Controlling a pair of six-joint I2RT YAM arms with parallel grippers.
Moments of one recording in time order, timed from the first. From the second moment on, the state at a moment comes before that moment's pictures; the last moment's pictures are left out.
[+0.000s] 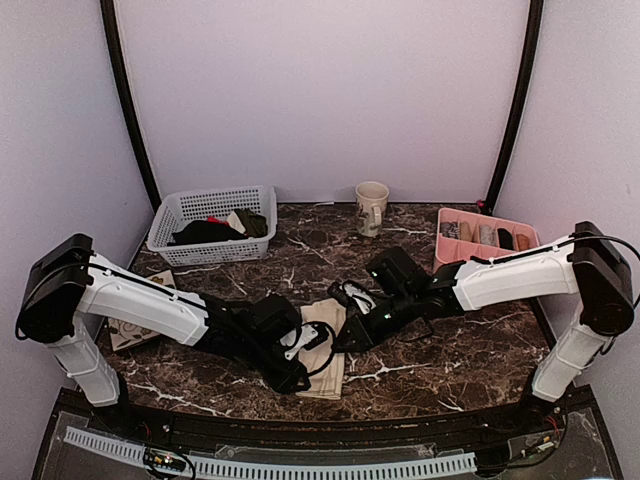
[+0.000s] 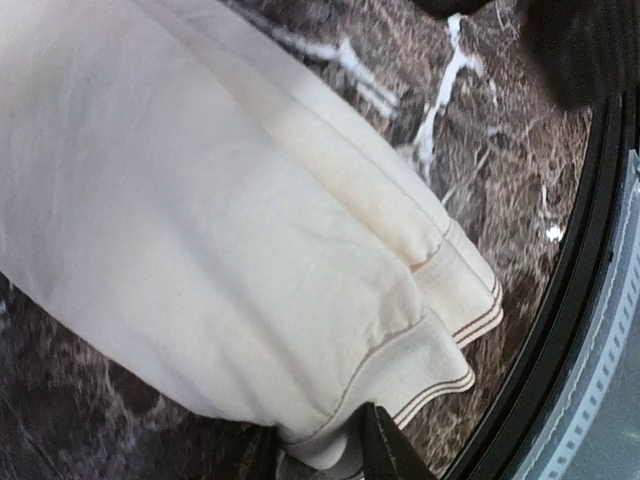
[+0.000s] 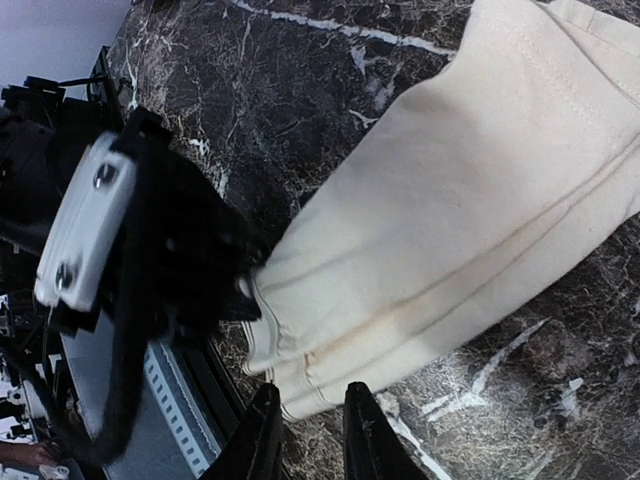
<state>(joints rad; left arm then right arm) -1.11 1.65 0.82 -0.25 0.21 -0.31 0.96 1.64 0.92 -0.19 -0.50 0.43</state>
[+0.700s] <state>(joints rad) -1.19 1.30 0.62 -0.06 0.06 0.00 0.96 1.81 0.96 -0.11 -0.65 0.43</state>
